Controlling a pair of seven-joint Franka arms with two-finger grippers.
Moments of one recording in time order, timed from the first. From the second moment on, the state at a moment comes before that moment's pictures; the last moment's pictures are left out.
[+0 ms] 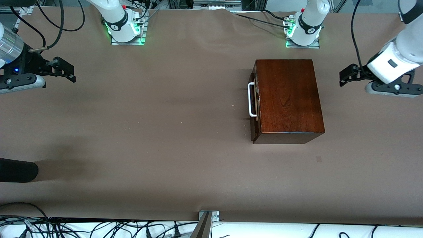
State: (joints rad) left arm -0.09 0.03 -0.02 -1.63 0.03 1.54 0.00; right arm 0.21 0.05 -0.12 -1.53 0.01 1.55 -0.11
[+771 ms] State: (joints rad) left arm -0.14 0.26 -0.44 -1.60 0.03 1.73 -0.51; right arm 0.21 0.05 -0.12 -1.53 0.01 1.60 -0.11
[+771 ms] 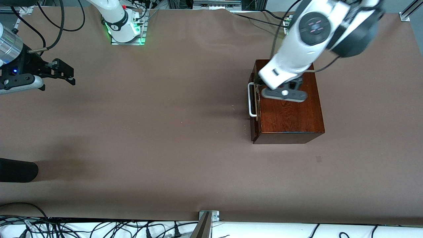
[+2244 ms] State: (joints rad) left arm -0.32 0.45 -0.45 -1.78 0.35 2.00 -0.83; right arm 0.22 0.05 -0.11 -1.53 0.01 1.60 -0.11
